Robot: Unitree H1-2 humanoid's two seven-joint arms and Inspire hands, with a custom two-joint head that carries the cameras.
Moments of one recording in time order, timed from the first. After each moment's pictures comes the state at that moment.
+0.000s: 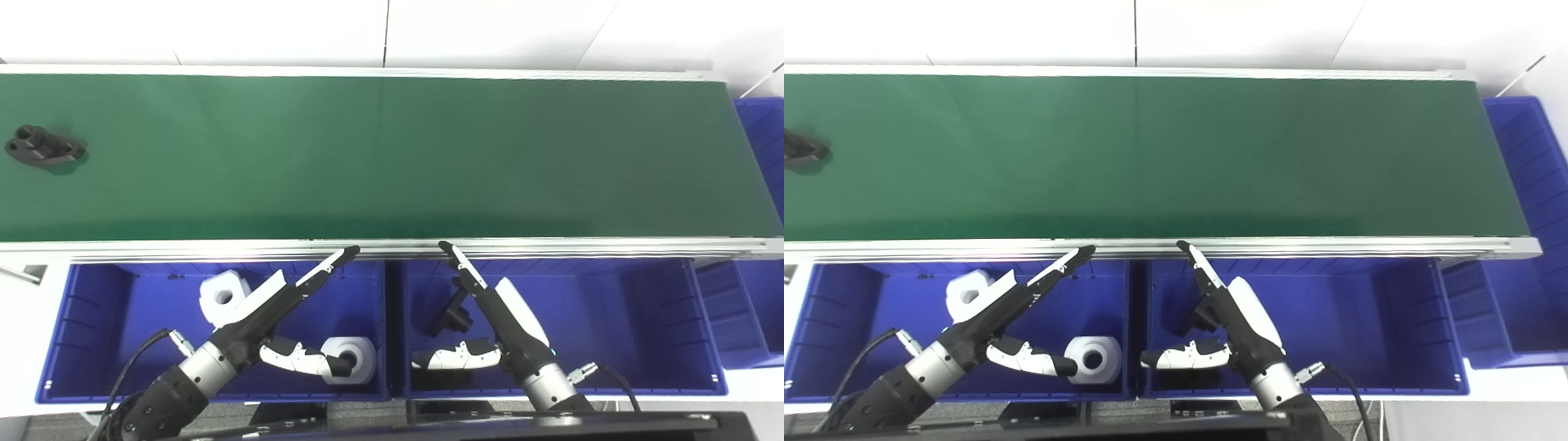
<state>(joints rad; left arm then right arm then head) 0.37 0.37 -0.35 -0.25 0.16 -0.19 -0.41 0.53 -0.17 0.30 -0.38 -0.42 0.04 0.18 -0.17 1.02</state>
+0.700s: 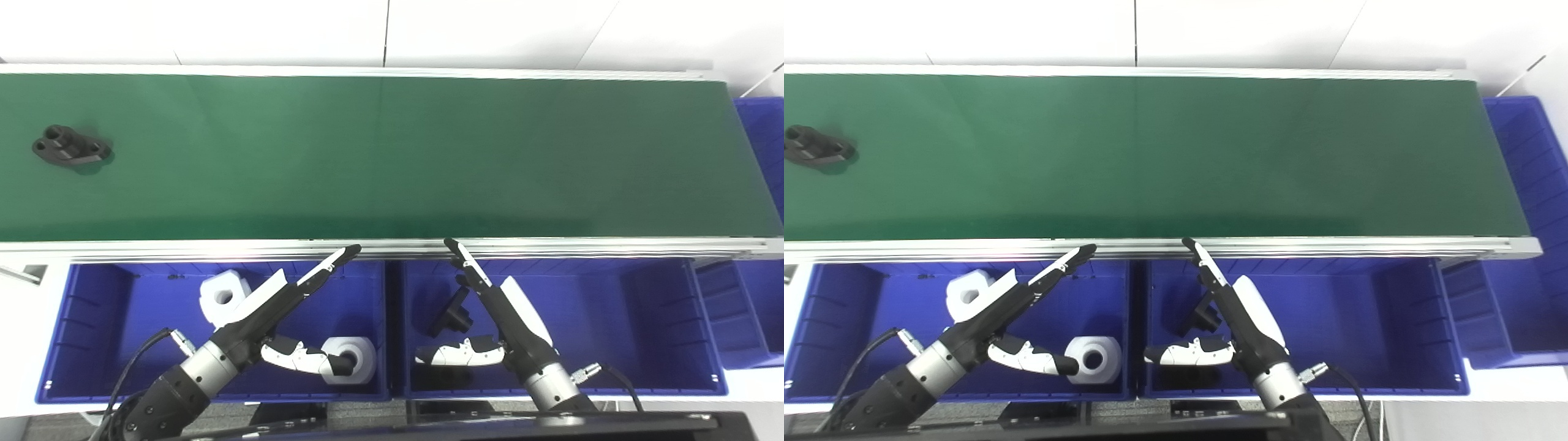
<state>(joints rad) 0.37 0.36 -0.35 -0.25 0.16 -0.19 -0.41 0.54 -0.17 0.30 -0.38 -0.40 0.04 0.16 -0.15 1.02</state>
